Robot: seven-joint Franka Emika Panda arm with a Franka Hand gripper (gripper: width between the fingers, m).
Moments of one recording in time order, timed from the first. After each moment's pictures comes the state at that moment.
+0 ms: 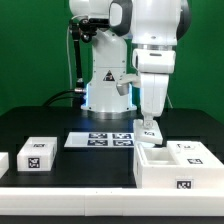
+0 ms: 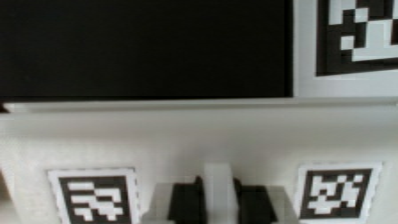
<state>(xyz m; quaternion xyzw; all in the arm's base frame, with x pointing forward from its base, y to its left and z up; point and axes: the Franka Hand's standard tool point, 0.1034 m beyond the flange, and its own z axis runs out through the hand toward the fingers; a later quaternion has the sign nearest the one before) 0.420 0.076 0.058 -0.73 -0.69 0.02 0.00</state>
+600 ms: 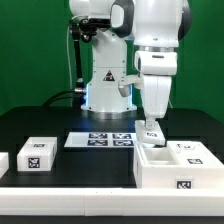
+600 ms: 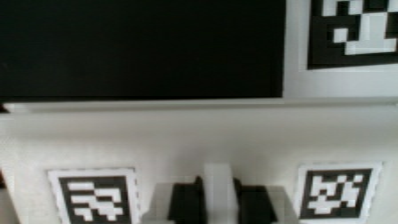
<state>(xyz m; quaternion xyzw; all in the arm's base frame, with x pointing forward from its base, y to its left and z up) 0.411 0.086 0.056 -0.72 -0.70 0.03 0.01</state>
